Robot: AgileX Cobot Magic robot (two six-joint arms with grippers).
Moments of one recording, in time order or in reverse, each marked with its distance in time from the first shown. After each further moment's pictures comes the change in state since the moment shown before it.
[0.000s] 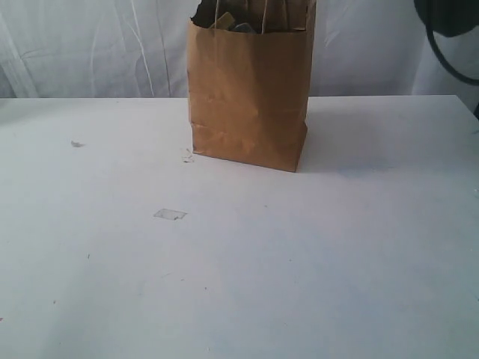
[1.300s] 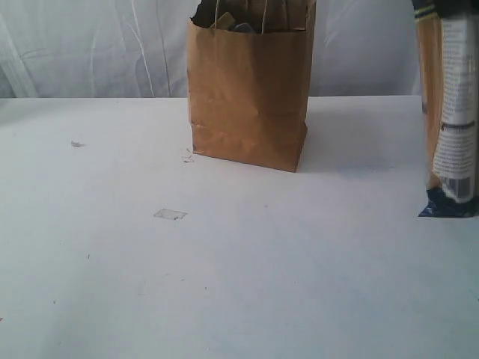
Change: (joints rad) left arm 0.000 0.000 0.000 0.000 0.000 0.000; right arm 0.000 -0.334 -0.106 -0.156 2.193 0.017
